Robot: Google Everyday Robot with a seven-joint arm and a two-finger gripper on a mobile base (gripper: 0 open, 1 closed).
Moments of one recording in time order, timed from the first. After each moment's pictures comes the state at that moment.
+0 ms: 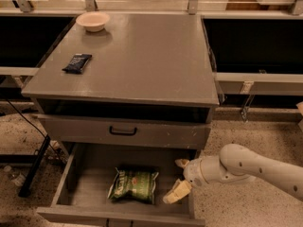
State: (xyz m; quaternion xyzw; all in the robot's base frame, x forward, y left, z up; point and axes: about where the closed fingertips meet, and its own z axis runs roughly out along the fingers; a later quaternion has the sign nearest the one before) arm 0.463 -0.083 0.493 -0.46 0.78 0.33 0.27
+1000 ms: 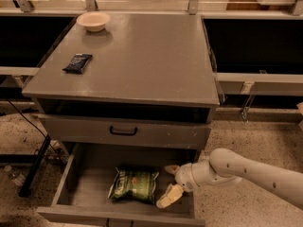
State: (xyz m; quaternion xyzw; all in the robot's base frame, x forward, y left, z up) arm 0.461 -0.051 0.450 -0.46 0.75 0.40 0.26
